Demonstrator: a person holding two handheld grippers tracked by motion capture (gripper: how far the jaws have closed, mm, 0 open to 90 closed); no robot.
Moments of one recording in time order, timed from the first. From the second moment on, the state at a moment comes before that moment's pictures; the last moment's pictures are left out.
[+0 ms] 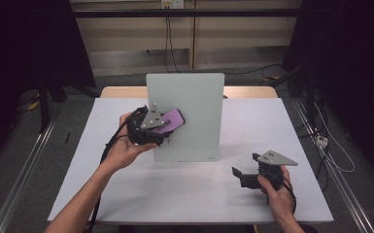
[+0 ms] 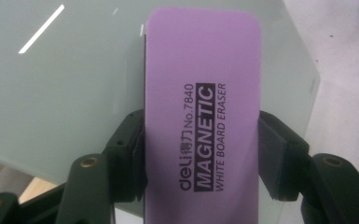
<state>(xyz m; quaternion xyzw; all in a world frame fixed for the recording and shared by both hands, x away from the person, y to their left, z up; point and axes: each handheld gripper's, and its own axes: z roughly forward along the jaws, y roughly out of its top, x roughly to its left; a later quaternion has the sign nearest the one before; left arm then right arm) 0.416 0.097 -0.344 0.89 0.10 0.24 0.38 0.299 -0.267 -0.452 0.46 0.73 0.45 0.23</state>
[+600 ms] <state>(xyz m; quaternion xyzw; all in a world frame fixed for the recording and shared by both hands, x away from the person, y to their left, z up) 0.421 0.107 -0.330 0.89 0.12 0.24 0.38 0.299 -0.268 -0.452 0.46 0.73 0.45 0.23</state>
